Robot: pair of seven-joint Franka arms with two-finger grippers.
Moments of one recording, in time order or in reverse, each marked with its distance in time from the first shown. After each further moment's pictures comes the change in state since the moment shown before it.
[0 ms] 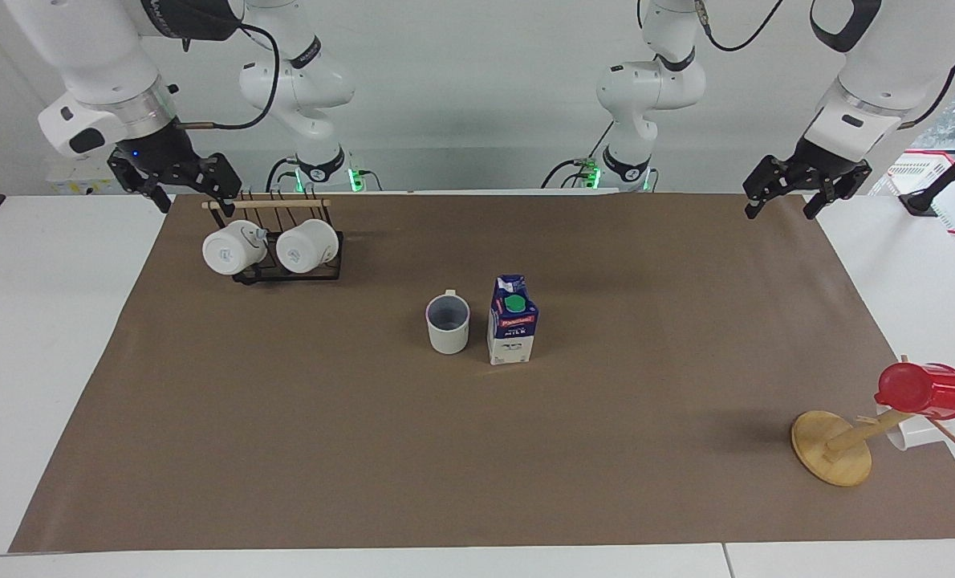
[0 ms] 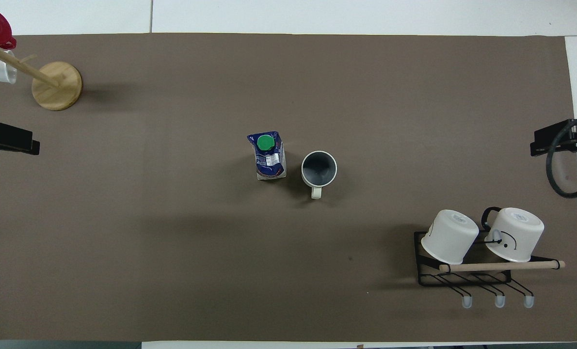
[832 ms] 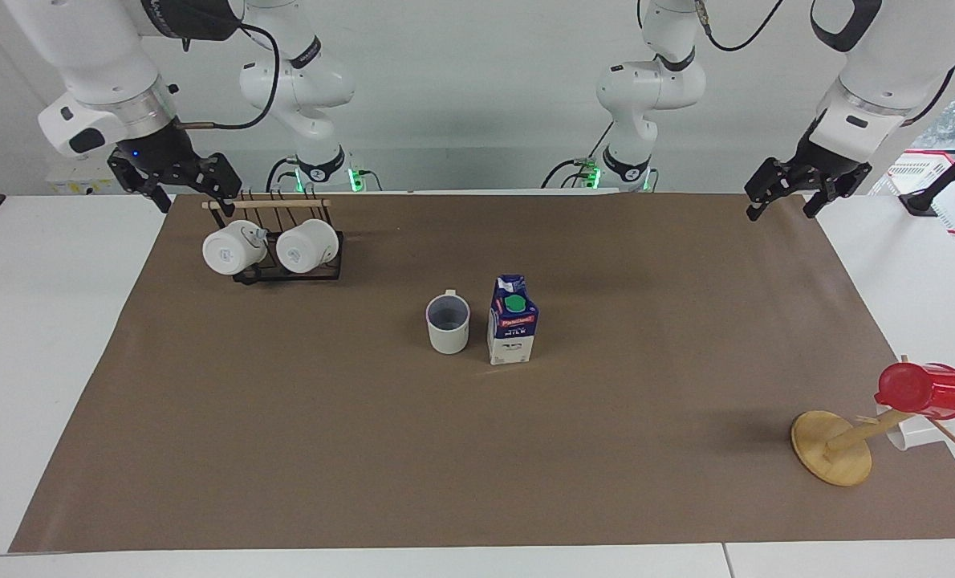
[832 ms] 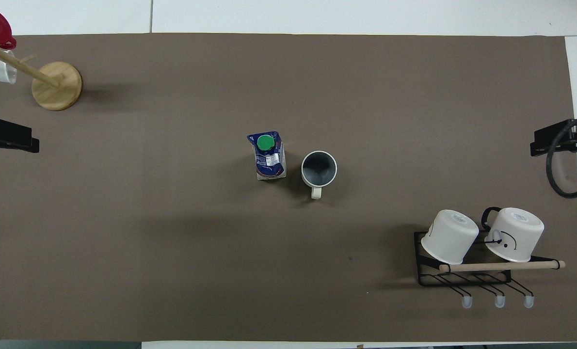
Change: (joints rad) left arm 0.000 0.000 0.001 0.000 0.000 0.000 -0.055; right arm 0.000 0.000 0.000 0.000 0.000 0.000 0.000
